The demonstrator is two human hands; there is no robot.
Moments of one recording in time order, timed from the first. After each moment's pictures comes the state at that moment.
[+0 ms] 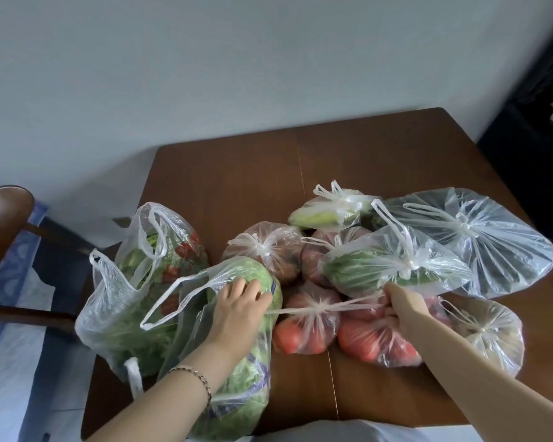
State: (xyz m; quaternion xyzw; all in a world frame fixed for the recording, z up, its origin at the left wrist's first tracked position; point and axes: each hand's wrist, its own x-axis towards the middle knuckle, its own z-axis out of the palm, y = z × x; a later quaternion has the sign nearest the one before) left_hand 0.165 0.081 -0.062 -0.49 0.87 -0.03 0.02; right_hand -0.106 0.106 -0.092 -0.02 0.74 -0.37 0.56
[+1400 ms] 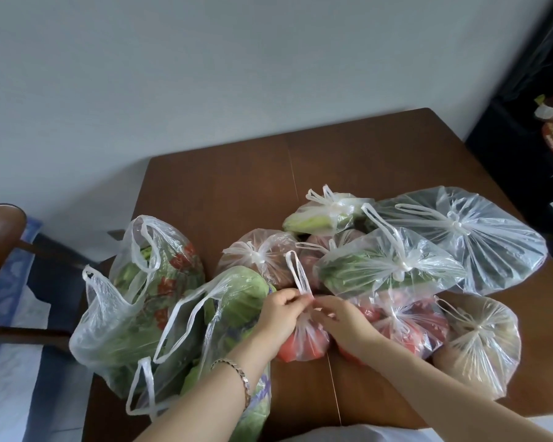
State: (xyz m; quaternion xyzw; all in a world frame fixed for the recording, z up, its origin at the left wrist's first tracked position) left_hand 0.091 0.076 -0.057 -0.60 0.52 0.57 -0.22; right_hand -0.035 0.112 -0.083 -0.54 0.64 -0.26 0.49
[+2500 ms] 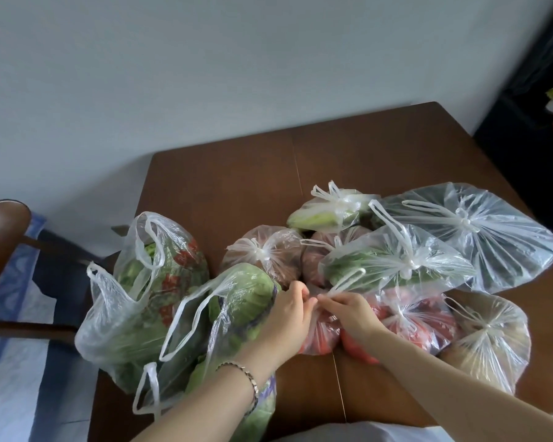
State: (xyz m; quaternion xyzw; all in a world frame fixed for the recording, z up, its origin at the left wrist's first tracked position) left_hand 0.103 0.082 -0.073 -0.53 0.78 0.32 -0.12; right_hand -0.033 0.106 -0.086 -0.31 0.64 -0.37 0.59
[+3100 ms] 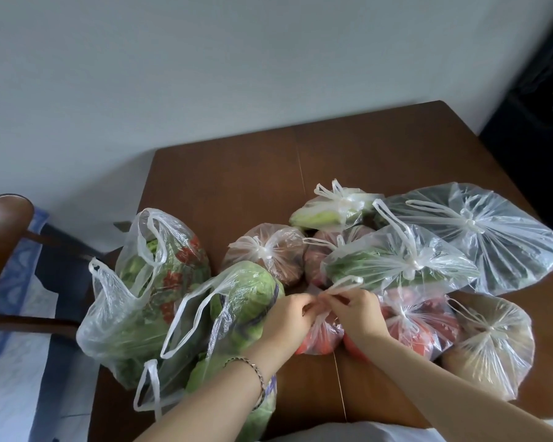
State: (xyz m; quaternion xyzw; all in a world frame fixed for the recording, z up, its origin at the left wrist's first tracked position) left_hand 0.099 0.081 -0.080 -0.57 0.72 0.39 -0.09; right_hand -0.035 0.108 -0.090 -0.44 0.70 -0.36 0.42
